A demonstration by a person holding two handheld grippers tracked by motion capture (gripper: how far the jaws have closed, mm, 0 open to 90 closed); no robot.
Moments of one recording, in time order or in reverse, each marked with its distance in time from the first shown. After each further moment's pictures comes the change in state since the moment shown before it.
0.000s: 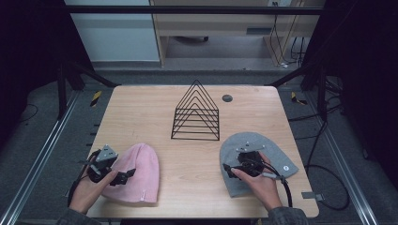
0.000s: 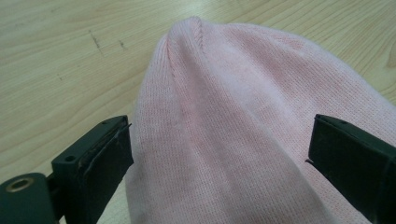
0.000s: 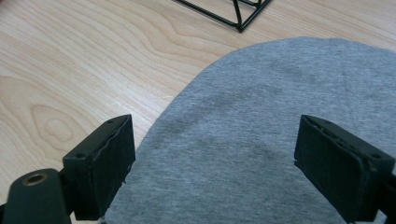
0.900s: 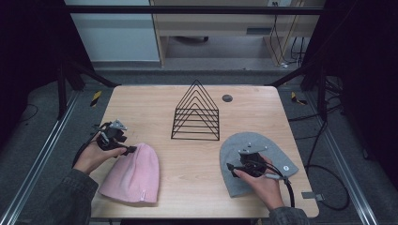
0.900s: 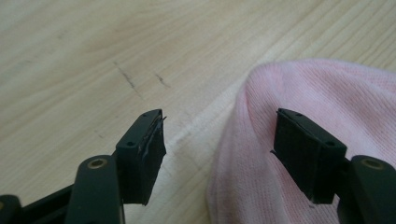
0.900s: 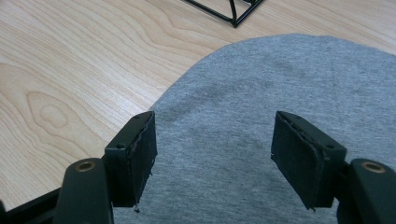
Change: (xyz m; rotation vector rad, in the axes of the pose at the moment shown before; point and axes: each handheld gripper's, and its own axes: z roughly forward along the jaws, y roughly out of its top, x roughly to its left) left arm 0.059 0.060 0.046 0.209 -0.083 0.065; right arm -0.004 -0.004 -0.006 0.004 -0.010 -0.034
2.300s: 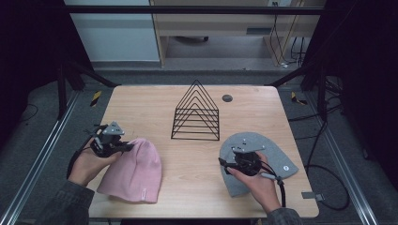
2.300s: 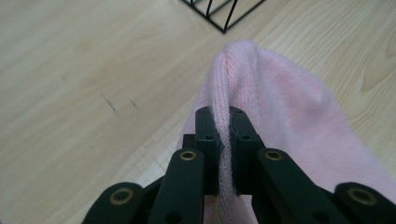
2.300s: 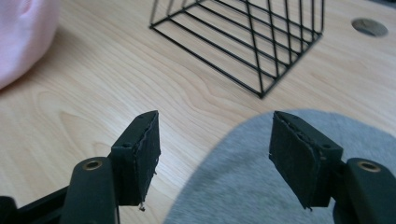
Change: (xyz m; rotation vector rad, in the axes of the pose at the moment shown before) left arm -0.050 0.015 -0.065 -0.111 0.035 0.084; right arm 0.028 0.030 -0.022 -0.141 0.029 -0.066
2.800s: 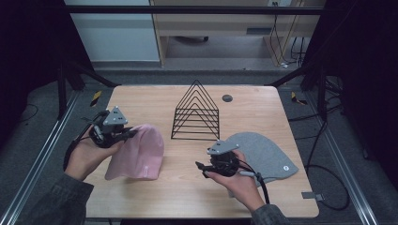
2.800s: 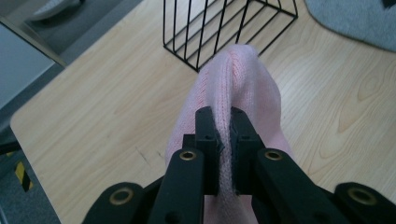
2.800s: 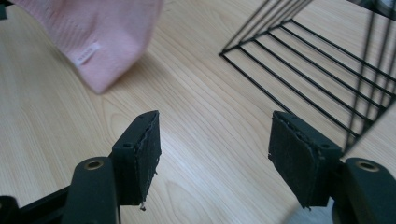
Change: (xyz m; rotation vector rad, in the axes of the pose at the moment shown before) left arm -0.022 0.057 -0.044 -0.063 0.088 0.120; right arm 0.055 0.039 0.019 0.006 0.132 -0.117
